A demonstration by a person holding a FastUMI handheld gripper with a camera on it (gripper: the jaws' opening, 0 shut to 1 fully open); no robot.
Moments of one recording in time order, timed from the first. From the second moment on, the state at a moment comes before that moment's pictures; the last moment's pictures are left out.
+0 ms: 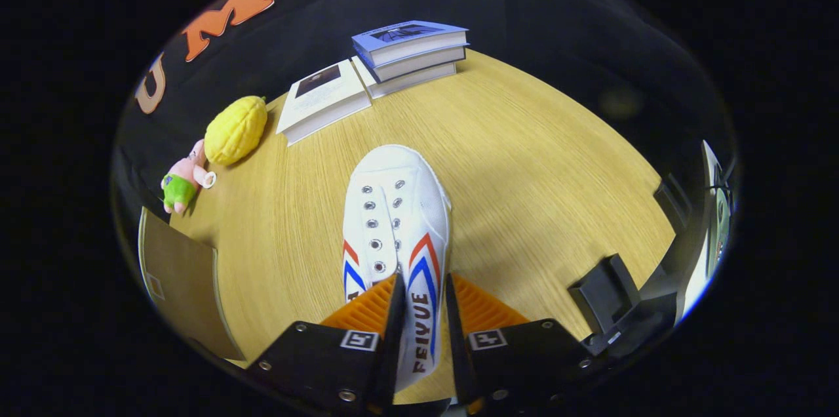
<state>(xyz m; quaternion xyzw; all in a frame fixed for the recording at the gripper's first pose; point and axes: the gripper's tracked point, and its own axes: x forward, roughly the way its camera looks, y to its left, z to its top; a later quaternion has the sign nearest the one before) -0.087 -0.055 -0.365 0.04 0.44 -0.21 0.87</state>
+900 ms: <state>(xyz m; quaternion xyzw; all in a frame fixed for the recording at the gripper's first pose) -0.065 0.073 -0.303 0.07 0.40 -0.19 0.89</state>
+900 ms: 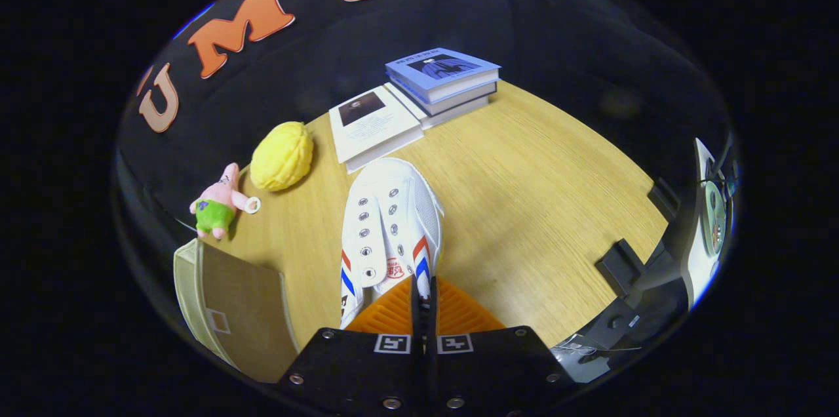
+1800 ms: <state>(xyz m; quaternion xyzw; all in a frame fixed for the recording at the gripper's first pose) -0.050 0.296 -0.258 0.06 0.39 -0.04 0.92</state>
